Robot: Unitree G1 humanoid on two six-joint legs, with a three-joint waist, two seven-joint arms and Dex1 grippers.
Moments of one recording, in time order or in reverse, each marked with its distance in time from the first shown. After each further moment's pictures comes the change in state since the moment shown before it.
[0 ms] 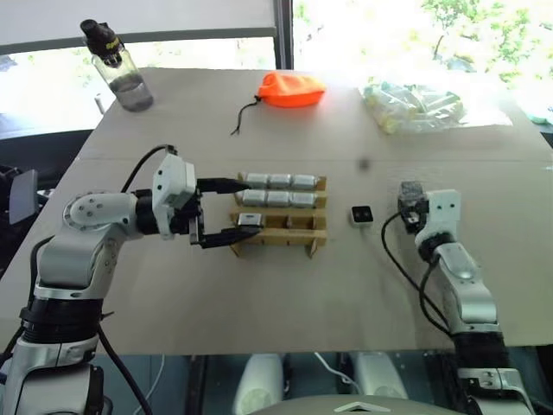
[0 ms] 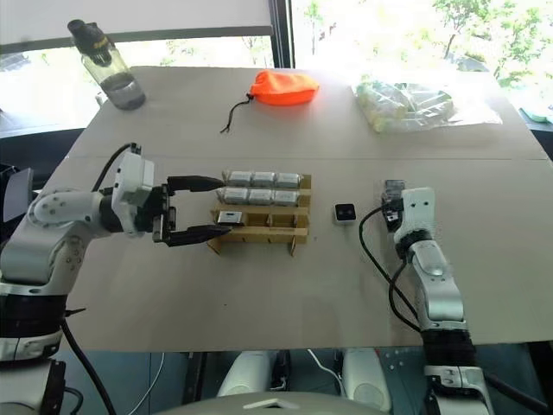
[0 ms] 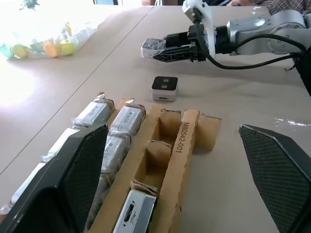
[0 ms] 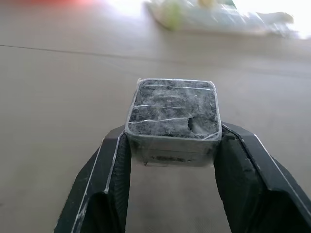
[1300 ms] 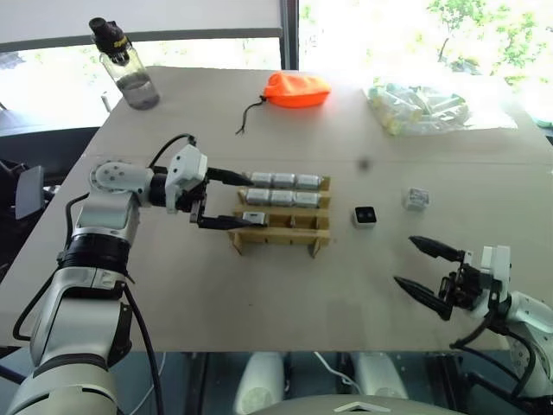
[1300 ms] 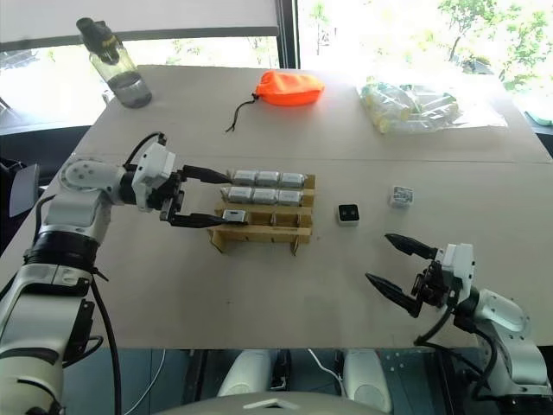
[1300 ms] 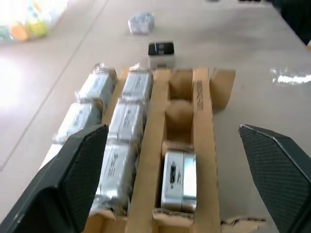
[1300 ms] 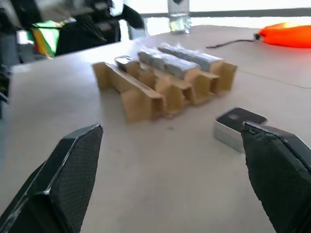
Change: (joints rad) left arm -0.349 -0.043 -0.197 0.610 0.131 -0.367 -0.312; right arm 0.339 -0.263 -0.103 -0.139 0.524 -0.106 0.775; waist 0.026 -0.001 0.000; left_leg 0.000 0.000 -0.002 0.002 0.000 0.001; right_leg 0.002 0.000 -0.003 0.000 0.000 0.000
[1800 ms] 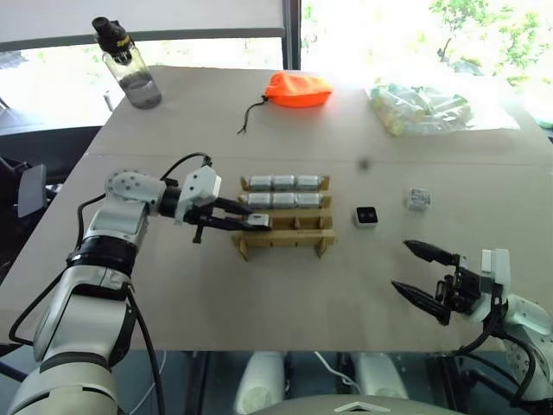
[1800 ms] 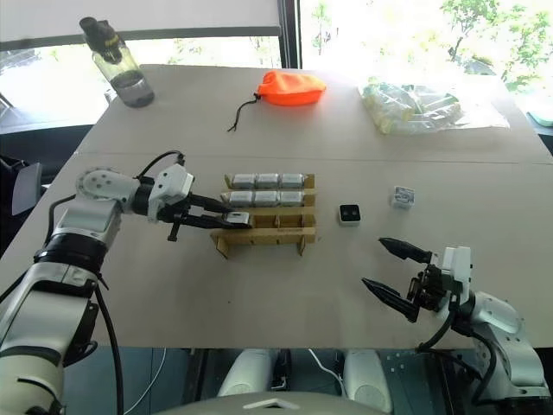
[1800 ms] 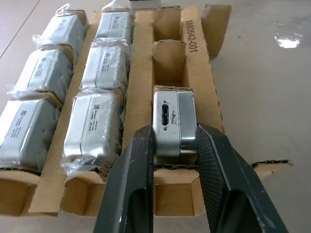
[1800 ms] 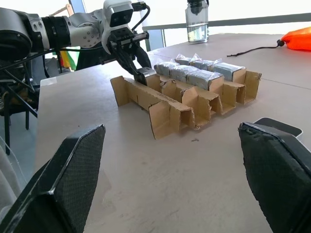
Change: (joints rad) left arm -0.068 -0.016 -0.157 0.226 0.107 -0.156 -0.016; right arm 0.052 -0.011 0.041 -0.037 0.105 -0.013 0.088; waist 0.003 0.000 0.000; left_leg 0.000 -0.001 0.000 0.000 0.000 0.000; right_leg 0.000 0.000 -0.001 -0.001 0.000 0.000
